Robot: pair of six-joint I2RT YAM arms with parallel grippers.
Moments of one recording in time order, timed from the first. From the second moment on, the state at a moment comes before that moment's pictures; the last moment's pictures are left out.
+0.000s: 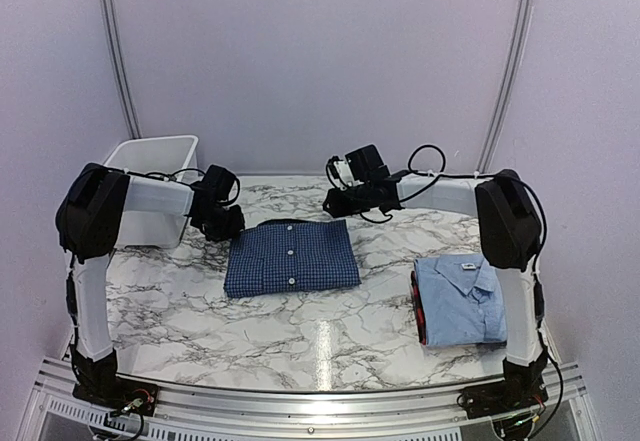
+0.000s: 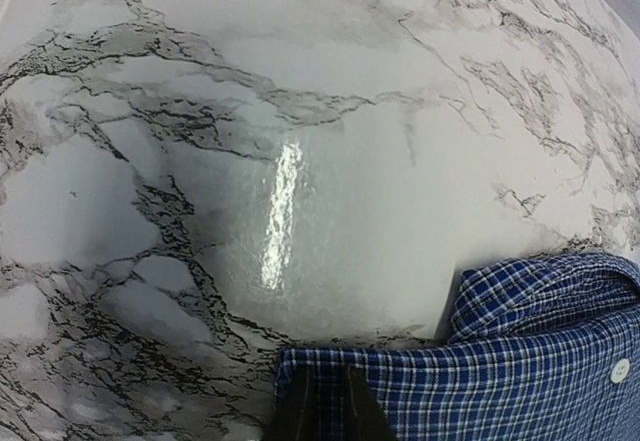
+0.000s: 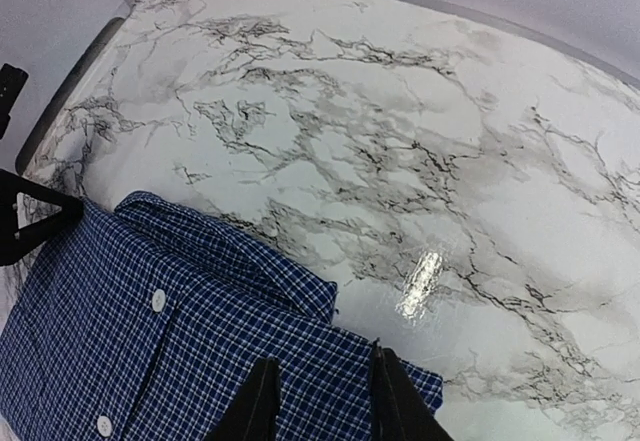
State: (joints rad) left arm -0.42 2.08 1.38 -0.30 -0.03 -0.64; right arm 0.61 2.20 1.71 -0.22 -0.10 0.24
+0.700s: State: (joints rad) left arm -0.42 2.06 1.42 -0.33 0.04 -0.60; right arm 0.55 2.30 1.66 -0.19 -0.15 0.26
